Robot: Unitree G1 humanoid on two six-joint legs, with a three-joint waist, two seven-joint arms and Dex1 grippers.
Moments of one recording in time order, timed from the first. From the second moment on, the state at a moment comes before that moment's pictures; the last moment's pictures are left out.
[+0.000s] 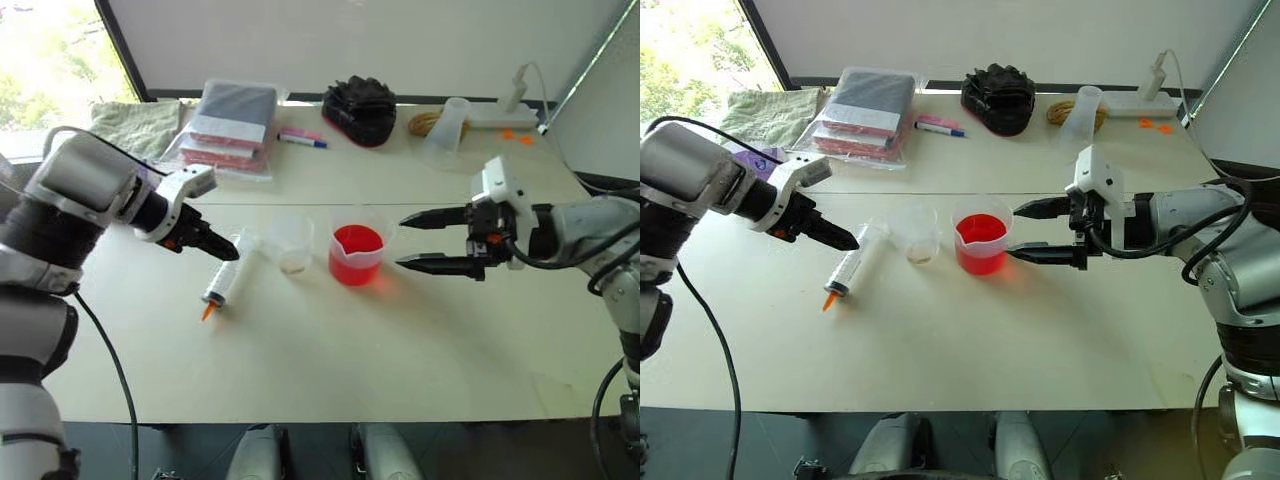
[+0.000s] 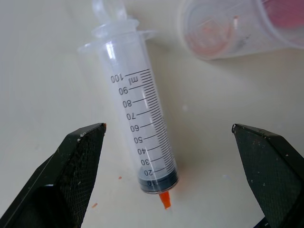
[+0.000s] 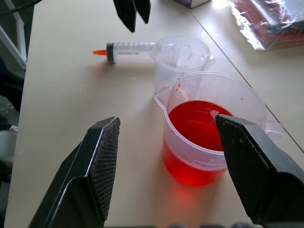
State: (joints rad) left arm -1.21 0.89 -0.59 0.36 -0.37 1.55 -1.09; right arm -0.55 -0.94 -0.10 -0.35 0.63 0.77 1.11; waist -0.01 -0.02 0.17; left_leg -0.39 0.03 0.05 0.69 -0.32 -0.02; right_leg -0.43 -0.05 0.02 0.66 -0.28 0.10
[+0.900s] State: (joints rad) left arm -1.29 0.61 -0.72 0.73 -0.18 1.43 -1.05; right arm -0.52 -0.99 -0.14 -0.44 0.75 0.87 1.01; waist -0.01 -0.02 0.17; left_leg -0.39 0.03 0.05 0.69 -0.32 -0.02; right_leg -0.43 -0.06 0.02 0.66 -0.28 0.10
